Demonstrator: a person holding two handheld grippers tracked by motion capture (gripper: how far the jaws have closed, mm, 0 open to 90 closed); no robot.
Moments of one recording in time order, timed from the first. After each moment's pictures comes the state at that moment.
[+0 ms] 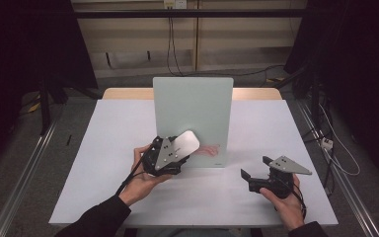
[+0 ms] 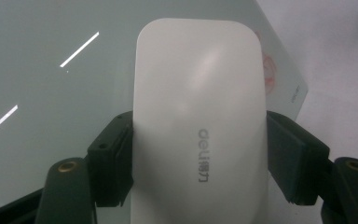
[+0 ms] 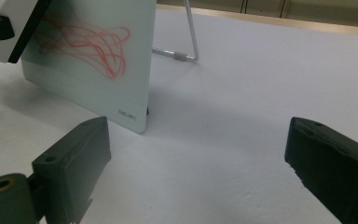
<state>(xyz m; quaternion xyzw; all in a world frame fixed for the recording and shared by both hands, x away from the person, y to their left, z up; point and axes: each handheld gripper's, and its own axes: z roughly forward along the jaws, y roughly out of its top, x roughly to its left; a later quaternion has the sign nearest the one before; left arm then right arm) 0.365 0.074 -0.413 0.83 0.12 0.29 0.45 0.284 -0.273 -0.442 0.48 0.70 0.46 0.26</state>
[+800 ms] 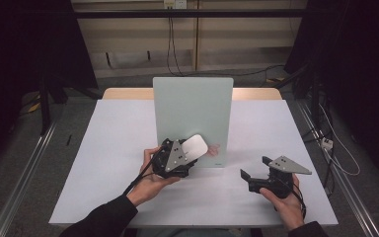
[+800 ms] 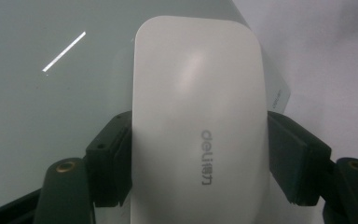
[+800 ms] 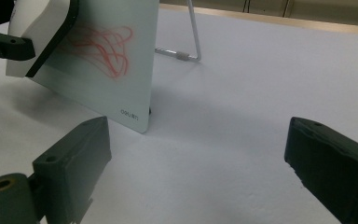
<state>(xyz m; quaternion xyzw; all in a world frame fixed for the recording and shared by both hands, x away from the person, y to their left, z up) 0.364 0.053 -0.423 0.84 0.11 0.27 0.45 0.284 -0.273 -0.443 0.47 0.71 0.46 0.25</state>
